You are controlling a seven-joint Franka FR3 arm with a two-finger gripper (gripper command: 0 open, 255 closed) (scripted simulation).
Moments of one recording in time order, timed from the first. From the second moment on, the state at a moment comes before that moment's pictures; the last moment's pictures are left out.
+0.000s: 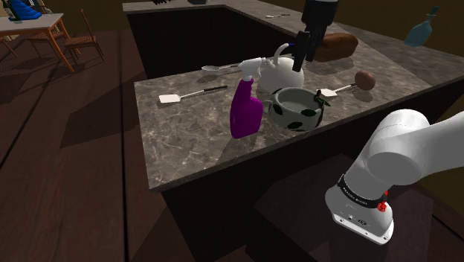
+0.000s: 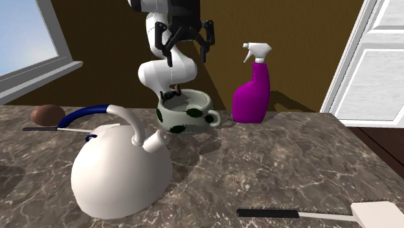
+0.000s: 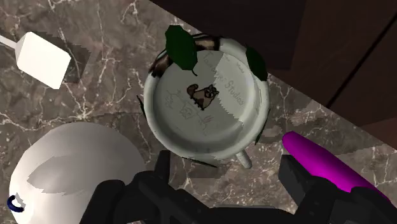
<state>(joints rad) 0.02 -0.81 -0.01 -2.32 0.00 1.55 -0.05</state>
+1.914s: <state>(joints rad) 0.56 -0.84 -0.28 -2.68 0.25 2.22 -0.97</state>
